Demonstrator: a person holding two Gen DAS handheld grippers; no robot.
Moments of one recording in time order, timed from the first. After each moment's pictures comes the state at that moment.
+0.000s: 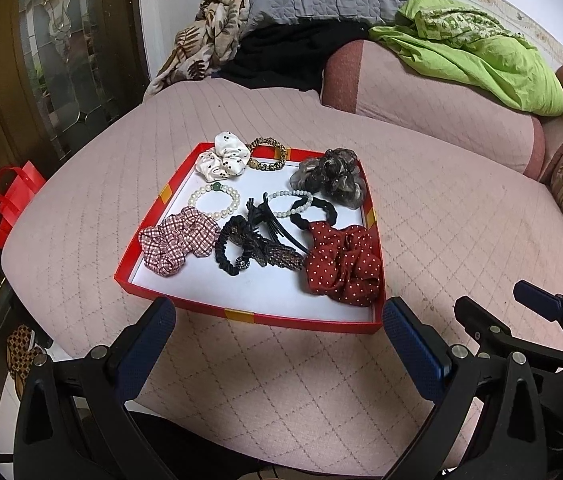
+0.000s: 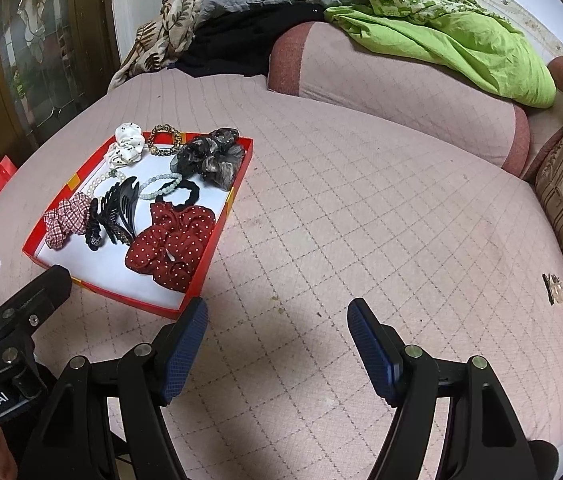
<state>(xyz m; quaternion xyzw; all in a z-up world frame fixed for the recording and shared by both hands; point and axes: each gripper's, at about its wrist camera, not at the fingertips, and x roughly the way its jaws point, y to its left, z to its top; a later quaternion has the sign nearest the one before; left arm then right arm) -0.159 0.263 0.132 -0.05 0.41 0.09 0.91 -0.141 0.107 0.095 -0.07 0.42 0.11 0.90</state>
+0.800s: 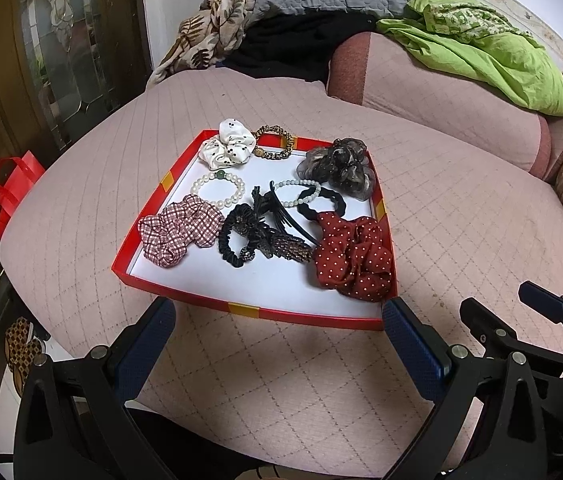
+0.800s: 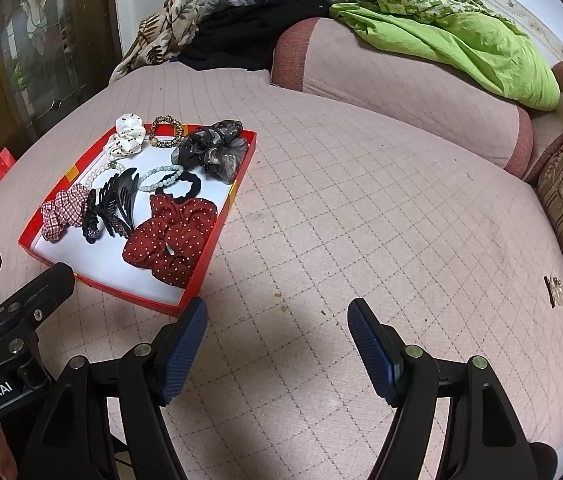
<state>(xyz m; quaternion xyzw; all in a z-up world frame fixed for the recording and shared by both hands) -0.155 0.272 0.121 -0.06 0.42 0.10 0.90 -0.140 0.113 0.089 -0.08 0.42 0.11 0.90</state>
